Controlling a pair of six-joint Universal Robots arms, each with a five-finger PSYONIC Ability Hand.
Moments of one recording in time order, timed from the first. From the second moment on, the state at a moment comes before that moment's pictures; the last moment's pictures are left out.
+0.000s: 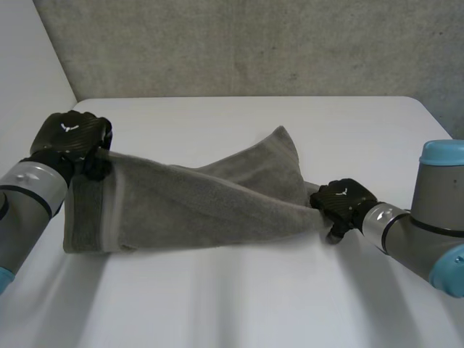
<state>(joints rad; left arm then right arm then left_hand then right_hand) 4.49 -1.69 -1.72 3.30 -1.48 3.44 1.85 -1.03 1.55 0.03 1.27 2.57 1.35 1.35 1.37 1.35 1.19 0.78 0.79 0.78 0.79 0.62</state>
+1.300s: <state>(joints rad) 4.53 -2.07 -0.82 3.45 -1.54 3.12 1.99 -0.76 0.15 0.14 1.39 2.53 1.36 1.35 1.38 1.35 1.19 1.32 1.34 1.34 1.32 1.17</state>
